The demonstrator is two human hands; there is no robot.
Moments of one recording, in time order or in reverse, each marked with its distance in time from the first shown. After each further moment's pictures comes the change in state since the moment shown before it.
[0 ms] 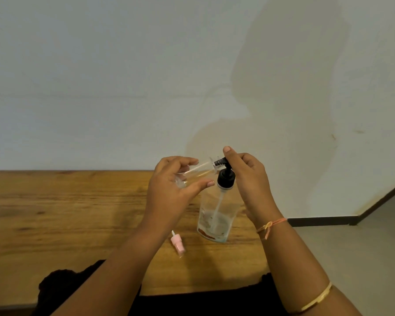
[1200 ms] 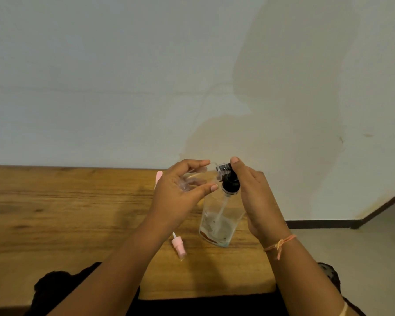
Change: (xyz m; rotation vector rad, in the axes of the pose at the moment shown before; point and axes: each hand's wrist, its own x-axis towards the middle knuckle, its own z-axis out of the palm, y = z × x) left_hand 0.004 -0.001 0.000 -0.300 -0.155 -0.171; right_hand -0.011 0.005 -0.001 0.002 -0.153 0.055
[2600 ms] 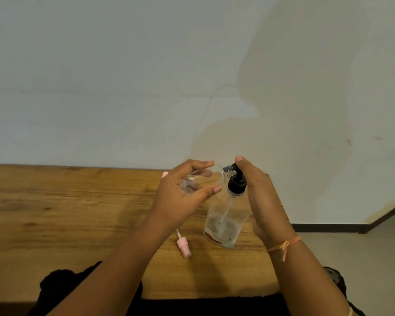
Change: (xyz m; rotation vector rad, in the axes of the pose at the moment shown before) left_hand -0.004 0.002 -0.009 0.094 -0.015 0.057; right_hand -0.001 -0.003 0.002 0.073 0.013 0.078
